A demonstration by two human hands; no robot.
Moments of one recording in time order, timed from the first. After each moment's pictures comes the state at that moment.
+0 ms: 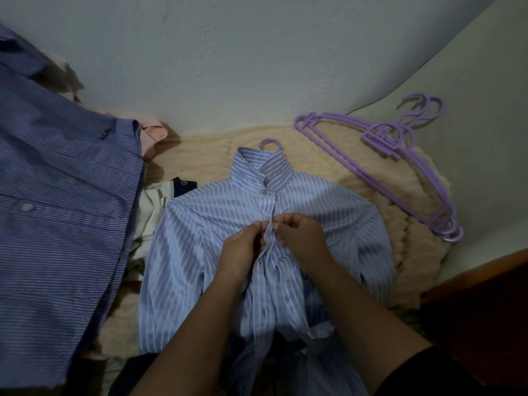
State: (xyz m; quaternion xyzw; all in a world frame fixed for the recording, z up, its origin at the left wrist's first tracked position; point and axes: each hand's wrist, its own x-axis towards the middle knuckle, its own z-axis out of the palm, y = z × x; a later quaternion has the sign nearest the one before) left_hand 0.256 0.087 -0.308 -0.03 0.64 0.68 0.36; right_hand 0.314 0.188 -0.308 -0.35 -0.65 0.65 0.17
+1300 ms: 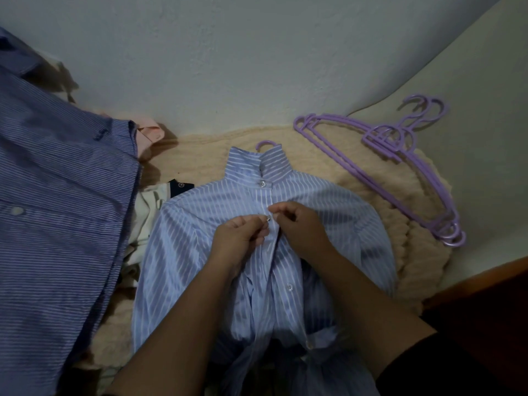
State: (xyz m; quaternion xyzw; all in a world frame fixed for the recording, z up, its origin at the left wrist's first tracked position) left_hand 0.229 0.099 -0.308 0.00 0.63 0.69 0.37; right_hand 0.301 0.210 -0.307 -0.28 -0.75 0.56 0.19
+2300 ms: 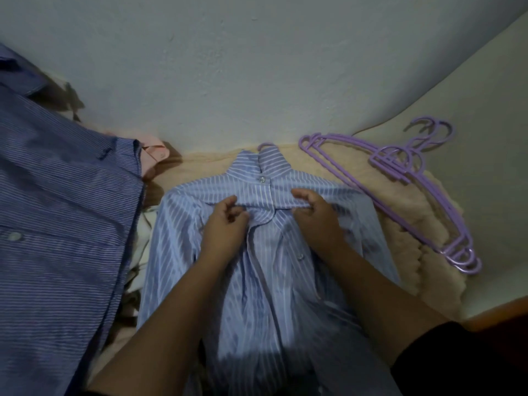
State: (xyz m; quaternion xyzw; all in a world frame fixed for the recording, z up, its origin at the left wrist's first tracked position) left_hand 0.169 0.111 -0.301 0.12 0.79 0.57 0.20; right_hand 0.274 0.246 -0.293 -0.32 -0.76 0.53 0.22
